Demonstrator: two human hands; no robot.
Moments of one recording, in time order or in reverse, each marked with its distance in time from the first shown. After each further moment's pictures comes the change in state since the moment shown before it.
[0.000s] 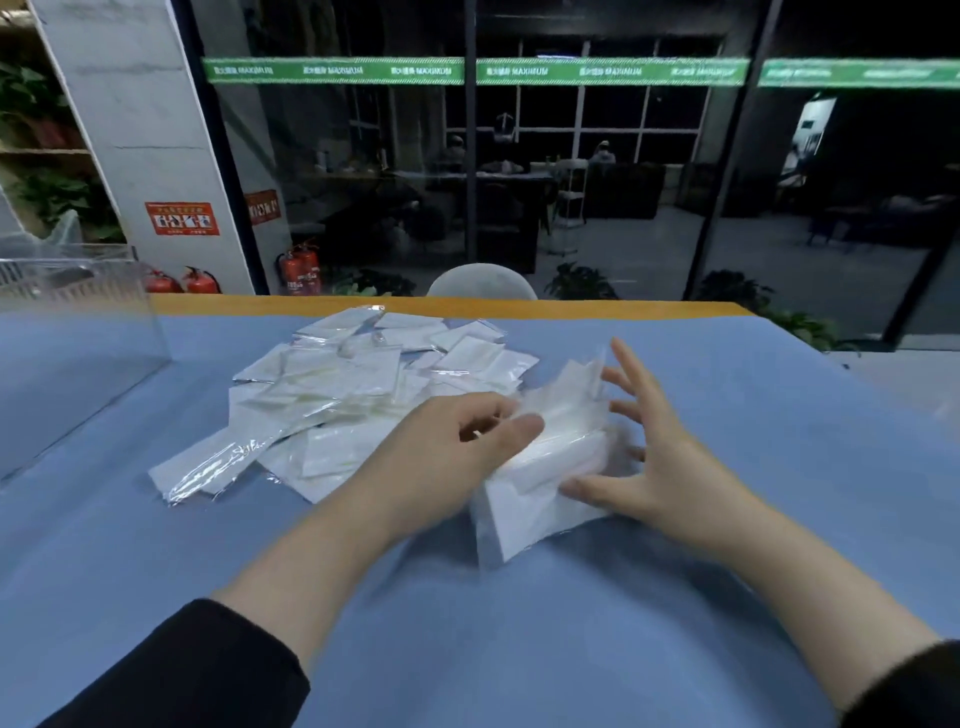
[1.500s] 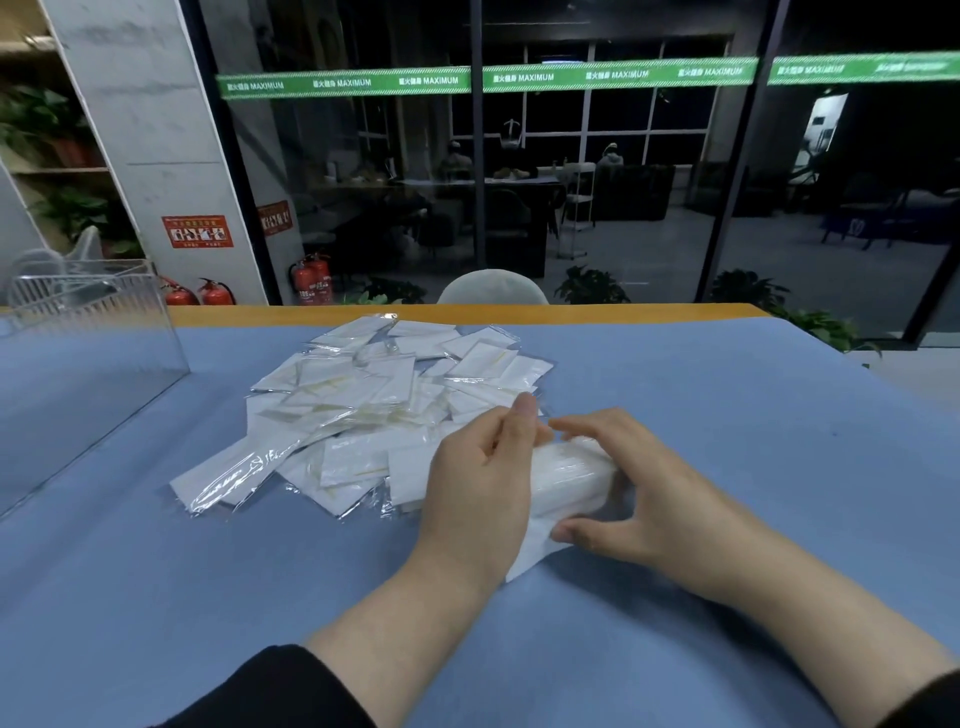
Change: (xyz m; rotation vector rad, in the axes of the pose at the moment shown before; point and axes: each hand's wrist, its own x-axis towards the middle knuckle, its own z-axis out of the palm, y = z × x) left_hand -0.004 0.000 0.047 -0.368 0.449 -0.104; right_hand -0.004 -0.007 0.014 -0.211 -0.119 -0.186
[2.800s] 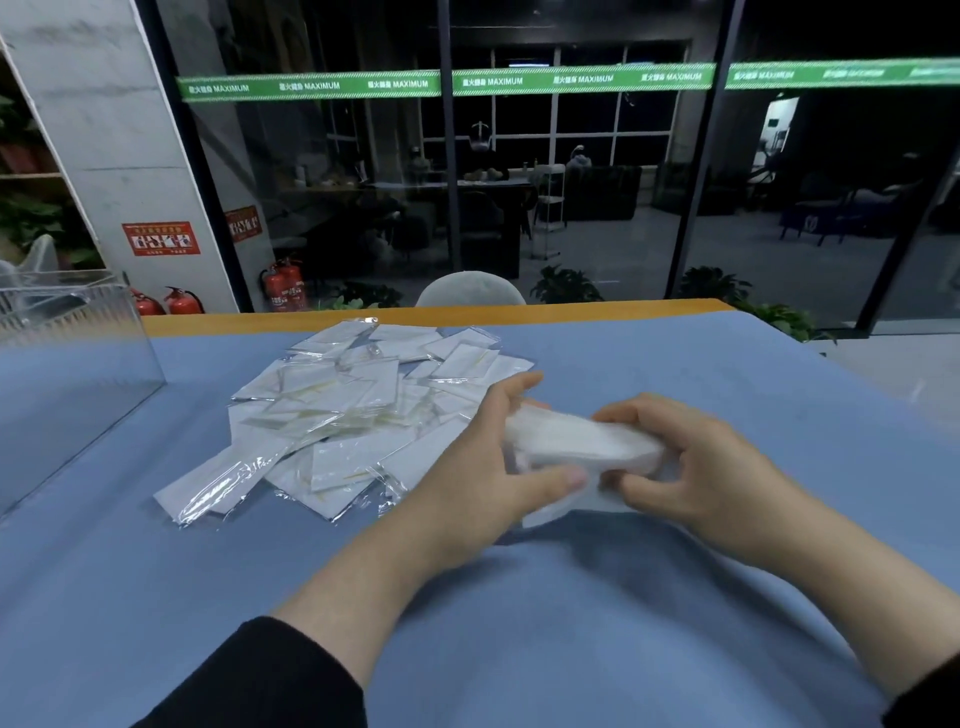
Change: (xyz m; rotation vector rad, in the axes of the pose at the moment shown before) left_hand 0.019 -0.010 -0.021 0.170 -0.519 0.043; right_hand -0.014 -0.005 -0.028 0.024 0.129 0.108
